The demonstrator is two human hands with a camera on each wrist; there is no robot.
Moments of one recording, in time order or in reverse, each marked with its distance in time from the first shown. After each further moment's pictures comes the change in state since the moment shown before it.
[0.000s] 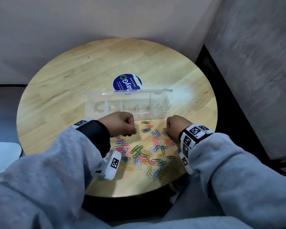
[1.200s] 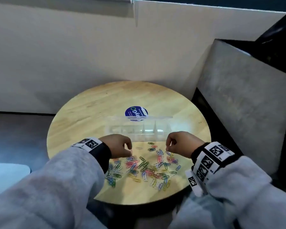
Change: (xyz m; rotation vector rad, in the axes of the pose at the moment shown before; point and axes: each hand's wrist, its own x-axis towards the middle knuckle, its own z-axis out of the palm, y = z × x) left_hand -0.081 0.000 -0.016 0.690 0.117 0.015; right_hand -0.116 -0.029 -0.053 0.281 0.179 -0.144
